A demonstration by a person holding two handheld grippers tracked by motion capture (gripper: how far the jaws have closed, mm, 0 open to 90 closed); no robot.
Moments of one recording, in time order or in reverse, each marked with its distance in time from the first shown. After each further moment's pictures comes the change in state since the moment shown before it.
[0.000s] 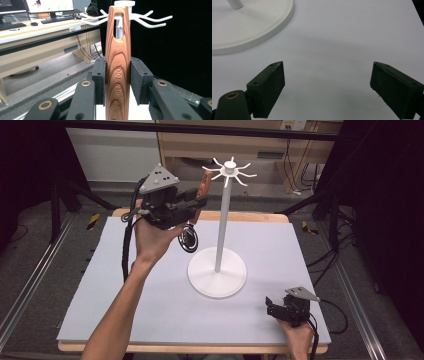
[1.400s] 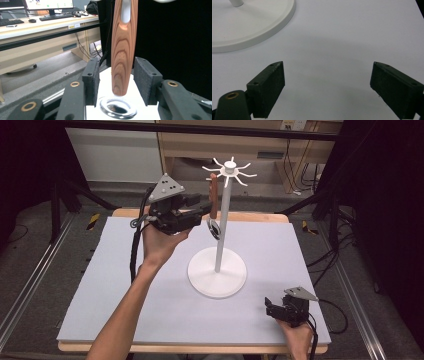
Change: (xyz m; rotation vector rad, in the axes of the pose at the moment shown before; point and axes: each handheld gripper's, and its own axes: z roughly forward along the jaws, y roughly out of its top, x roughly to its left) left arm 0.002 -0.024 0.014 0.005 0.003 -0.011; right arm 0.002 0.000 0.001 0.012 0.005 -0.002
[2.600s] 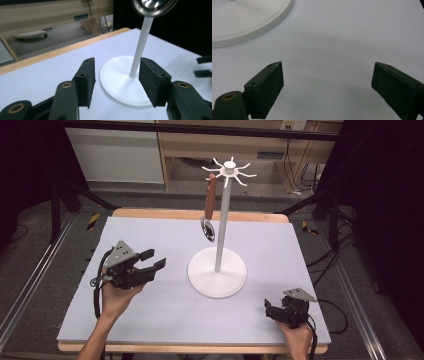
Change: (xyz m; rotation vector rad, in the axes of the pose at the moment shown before) left arm 0.040 -0.164 -0.073 0.148 0.074 -0.071; right arm 0.001 -0.005 0.002 0.019 -0.011 0.004
